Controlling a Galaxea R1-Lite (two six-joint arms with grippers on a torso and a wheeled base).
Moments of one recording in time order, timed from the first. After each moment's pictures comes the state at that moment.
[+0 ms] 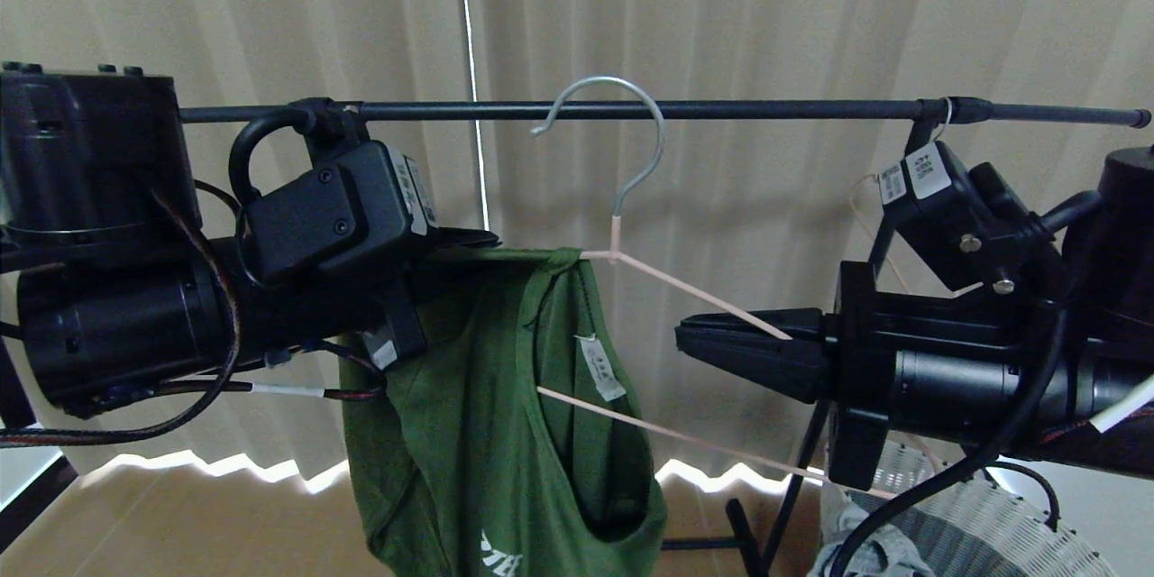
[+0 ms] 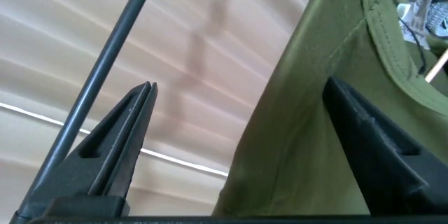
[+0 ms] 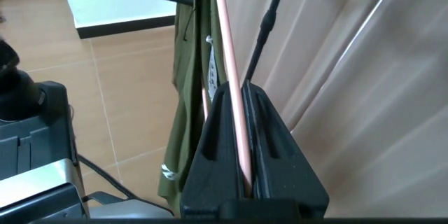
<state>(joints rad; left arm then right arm) -0.52 1.46 -0.90 -0.36 -0.31 0.88 0.72 1.45 -0.77 -0.48 0.36 -0.09</state>
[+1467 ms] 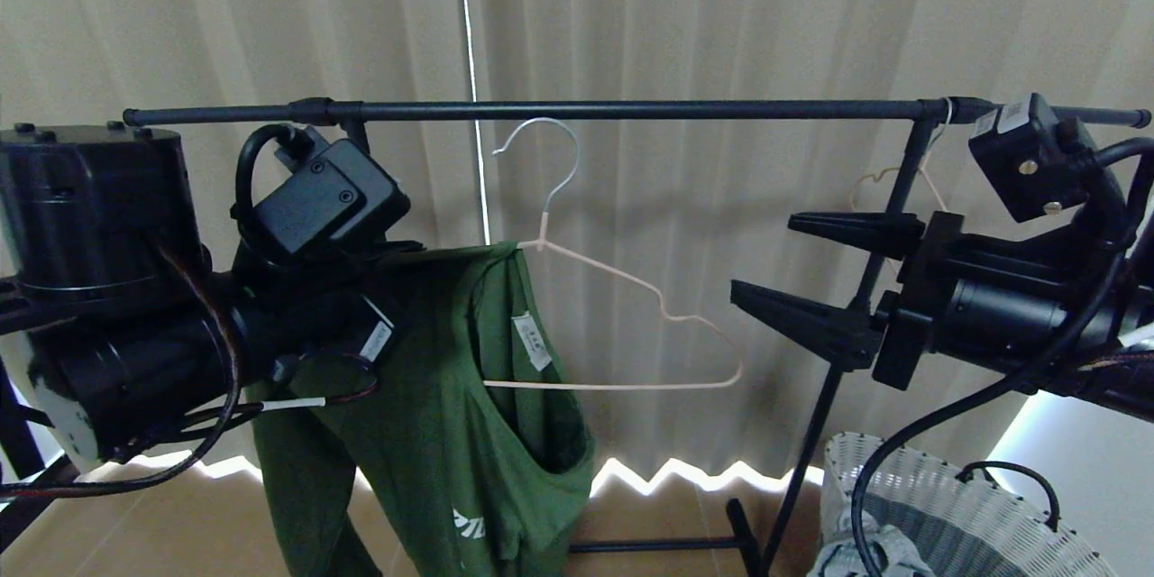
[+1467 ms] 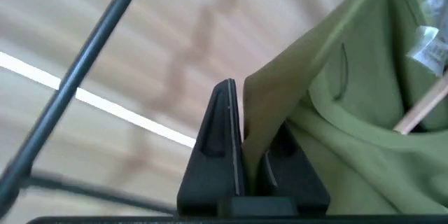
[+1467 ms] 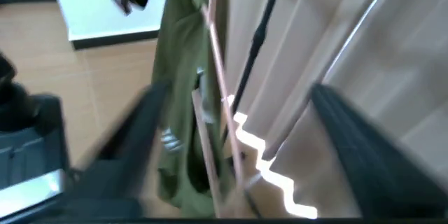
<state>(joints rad) -0.51 1.45 -0.79 -0.44 0.11 0.58 0.52 1.41 -0.73 -0.57 0.29 -0.10</state>
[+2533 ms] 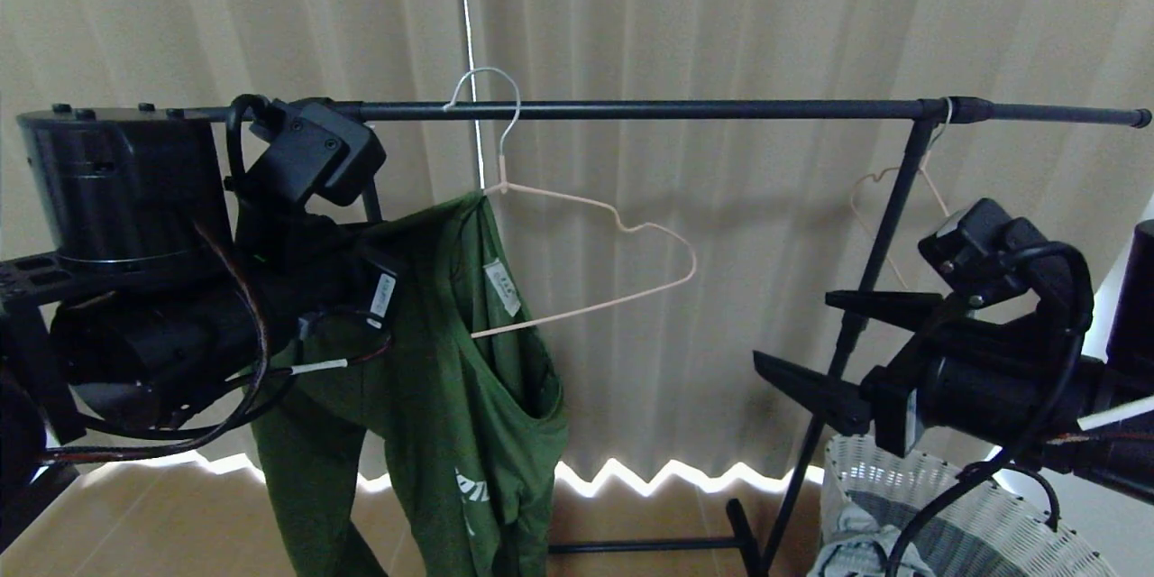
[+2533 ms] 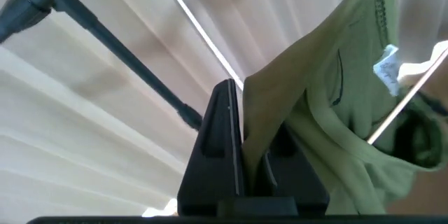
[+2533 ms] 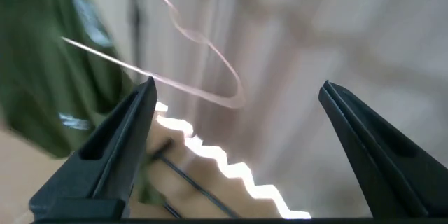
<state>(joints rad) -0.51 1.49 -0.85 -0.44 0.30 0.37 0.57 1.38 -0.60 -0.48 0.02 -0.09</state>
